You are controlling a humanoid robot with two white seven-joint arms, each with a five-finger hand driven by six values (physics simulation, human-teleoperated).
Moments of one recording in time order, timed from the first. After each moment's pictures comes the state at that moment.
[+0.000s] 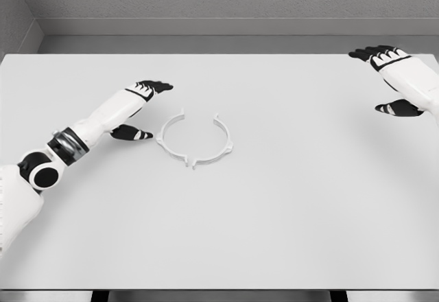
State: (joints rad) left arm -0.46 0.49 -0.51 -1.12 -0.49 -0.61 0.00; right arm -0.28 -0.39 -0.28 -1.56 0.69 -0.61 0.61
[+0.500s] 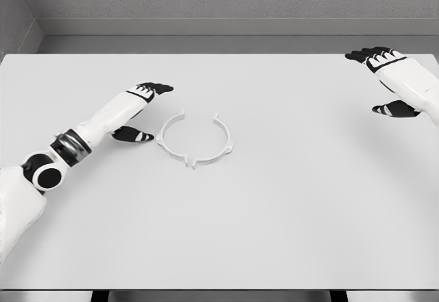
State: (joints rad) left arm -0.46 0.47 -0.51 -1.10 -0.49 -0.61 0.00; right arm -0.28 -0.40 -0.27 -1.57 0.69 -0.61 0.61
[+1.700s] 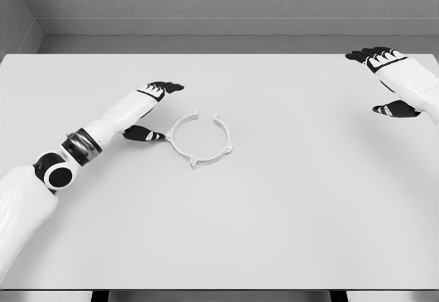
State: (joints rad) left arm -0.47 0.43 -0.51 -1.10 -0.49 -0.61 0.00; right arm -0.28 -0.40 -0.27 -1.56 0.69 -0.61 0.61
